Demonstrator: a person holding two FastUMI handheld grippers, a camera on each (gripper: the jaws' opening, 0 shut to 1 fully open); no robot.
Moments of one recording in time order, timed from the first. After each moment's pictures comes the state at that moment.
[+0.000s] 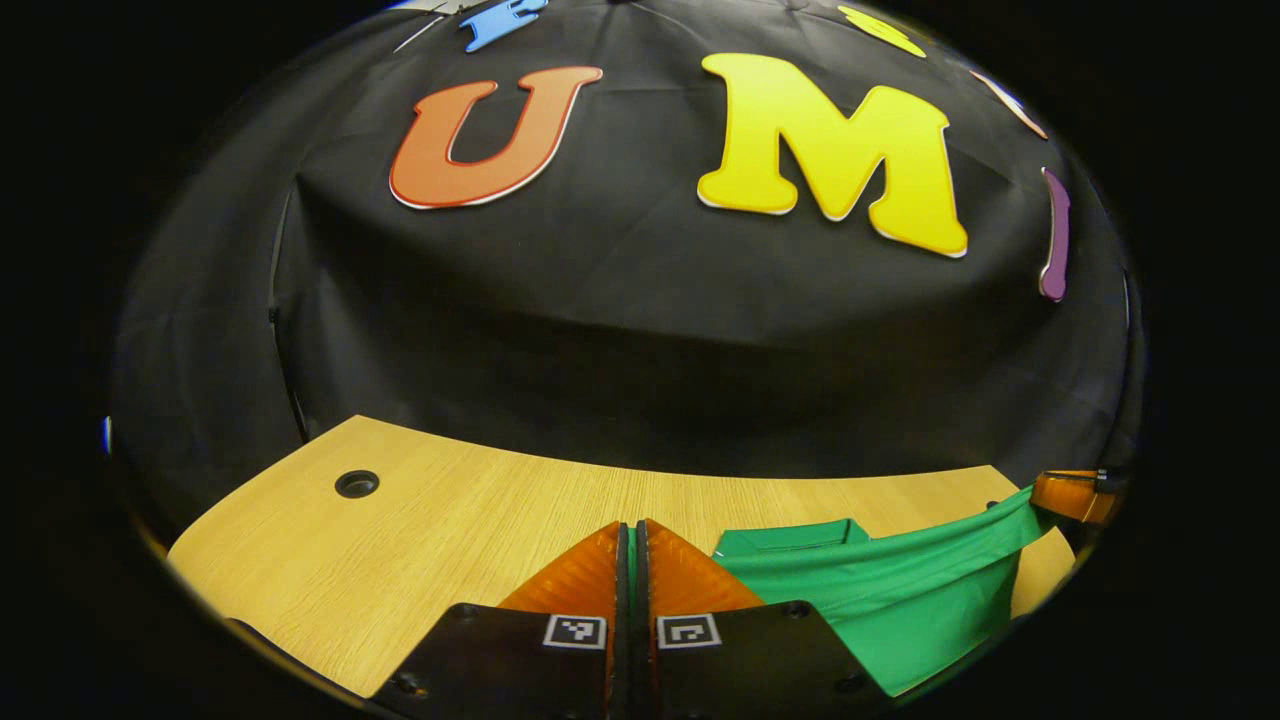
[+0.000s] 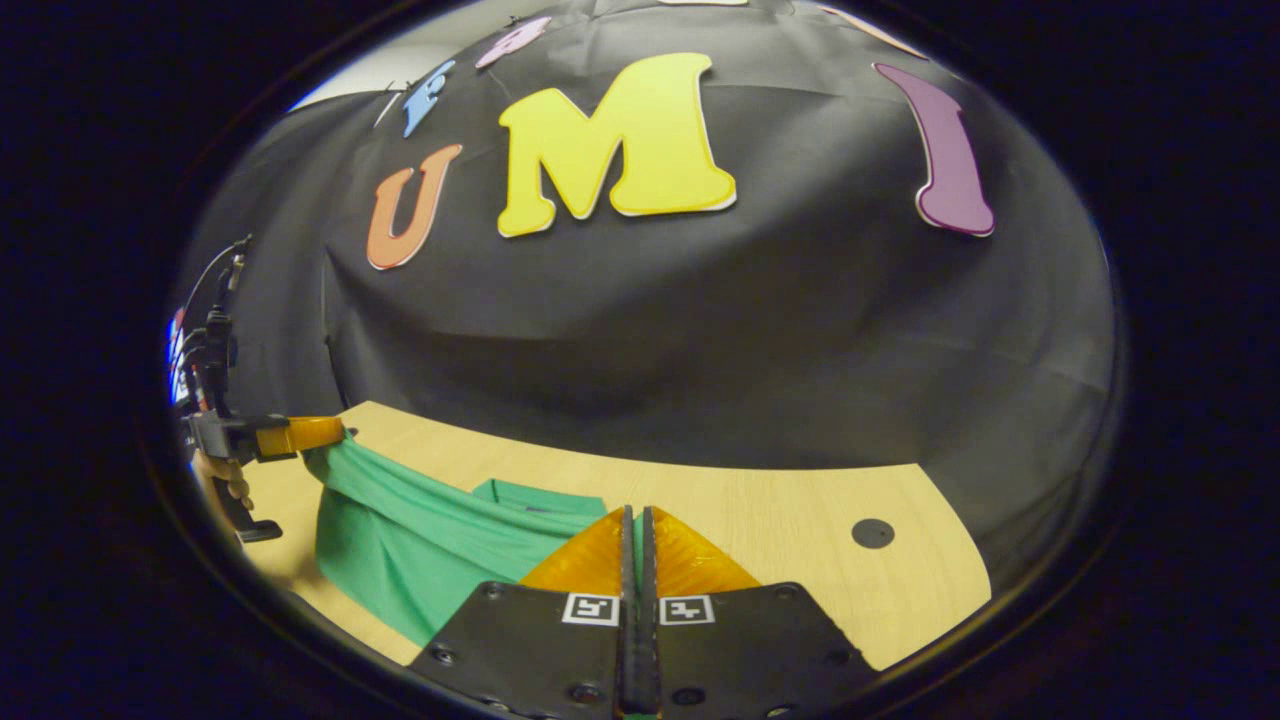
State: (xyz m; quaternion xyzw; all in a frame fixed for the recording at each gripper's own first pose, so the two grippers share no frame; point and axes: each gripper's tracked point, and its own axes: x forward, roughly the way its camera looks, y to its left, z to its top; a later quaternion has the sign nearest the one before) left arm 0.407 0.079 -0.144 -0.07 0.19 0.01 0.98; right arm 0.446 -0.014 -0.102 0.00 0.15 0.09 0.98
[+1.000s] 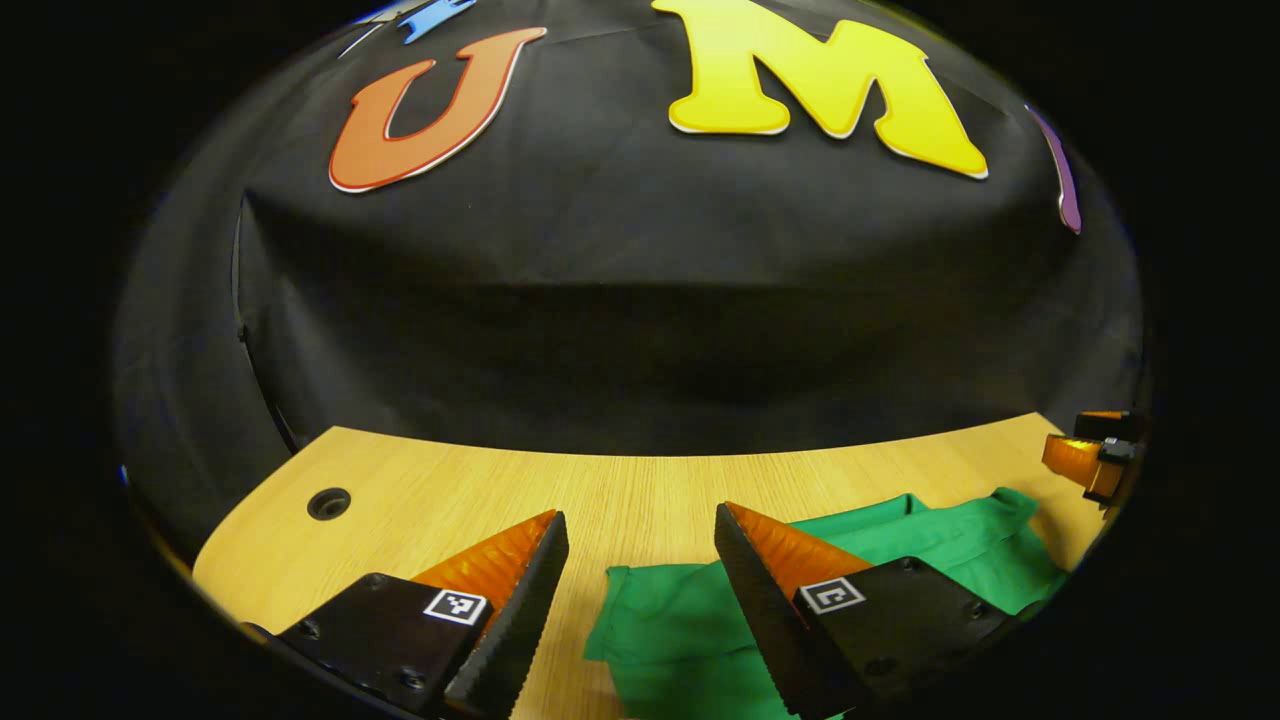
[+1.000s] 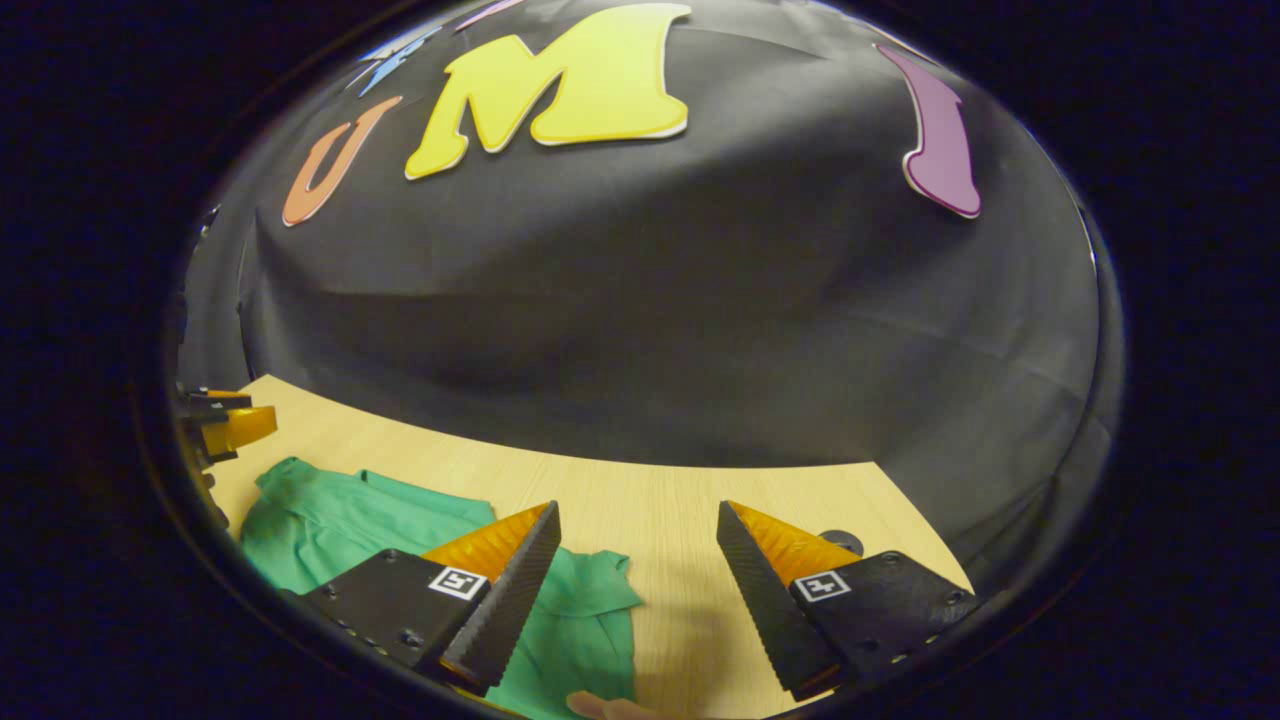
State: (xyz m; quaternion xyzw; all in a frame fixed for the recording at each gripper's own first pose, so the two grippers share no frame) left arm 0.445 0.068 -0.172 -0.05 0.22 0.00 0.98; right arm 0.498 -0.055 -0.137 -0.02 0.17 -0.02 0.98
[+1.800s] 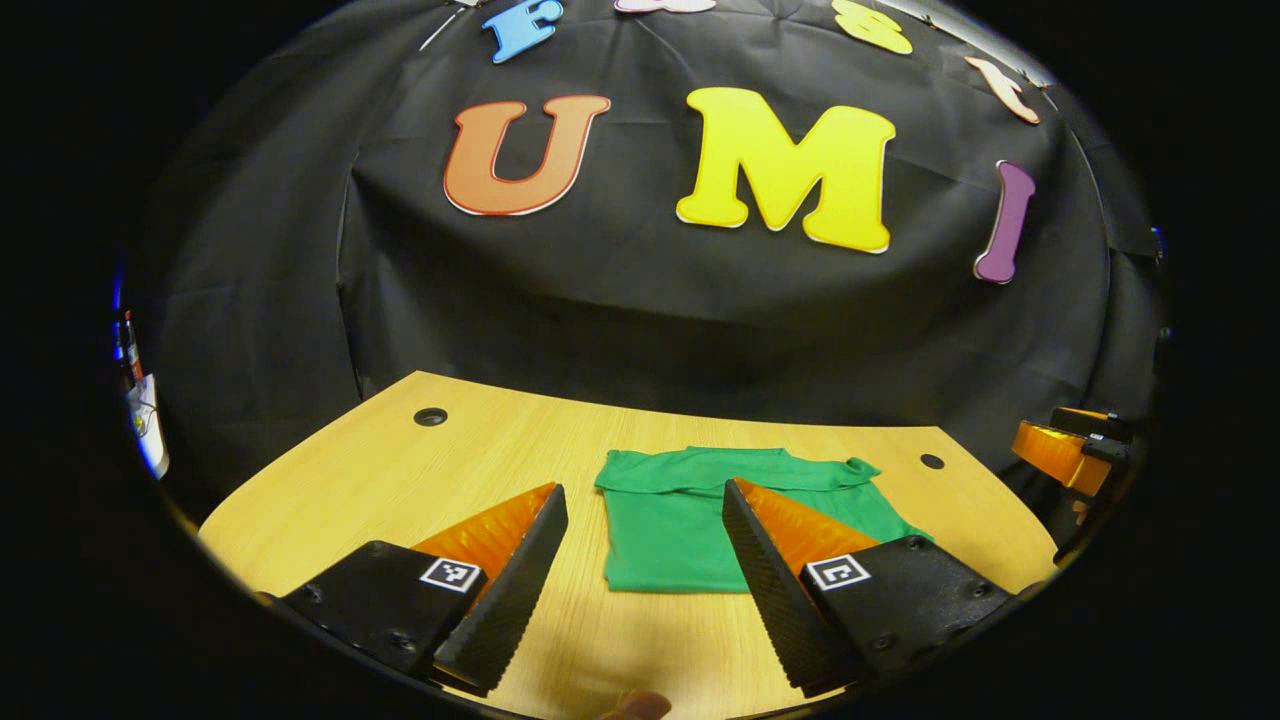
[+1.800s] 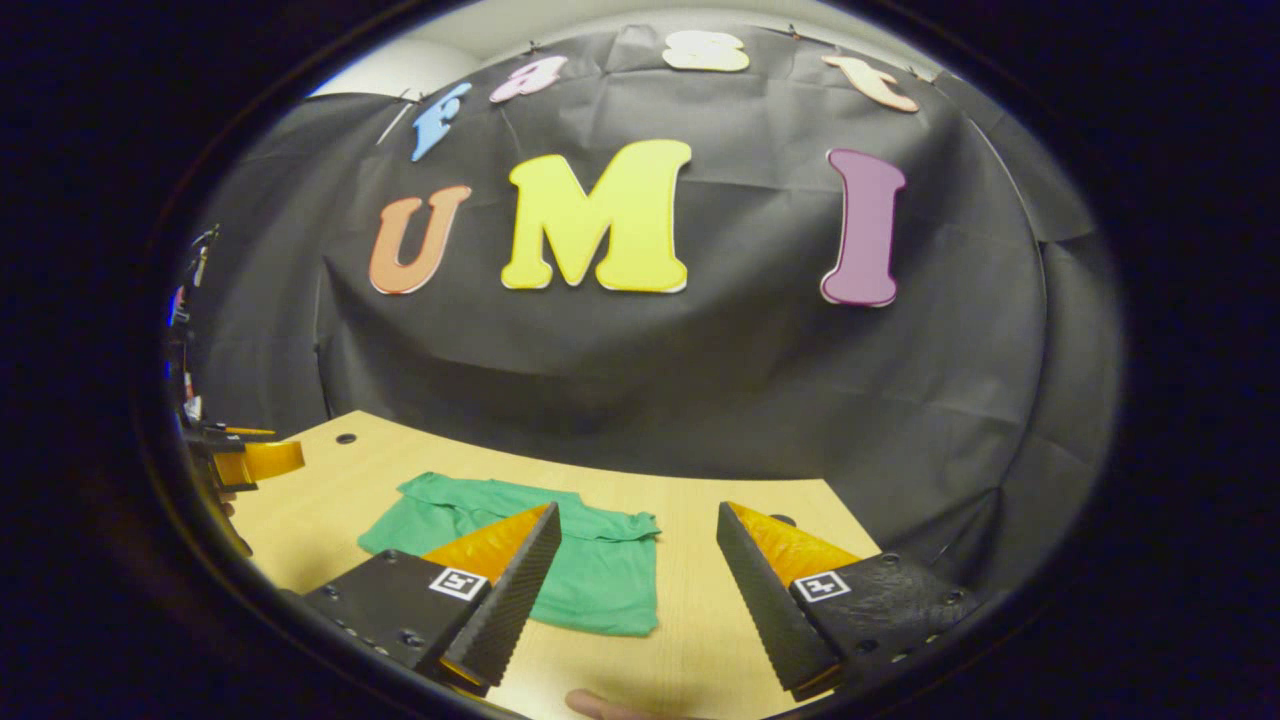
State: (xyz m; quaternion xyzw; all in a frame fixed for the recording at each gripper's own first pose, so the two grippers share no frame) left arm 0.200 0.047 -0.069 -0.09 0.15 0.00 0.98; right arm 0.248 -0.041 -0.034 -0.03 0.07 0.03 1.00
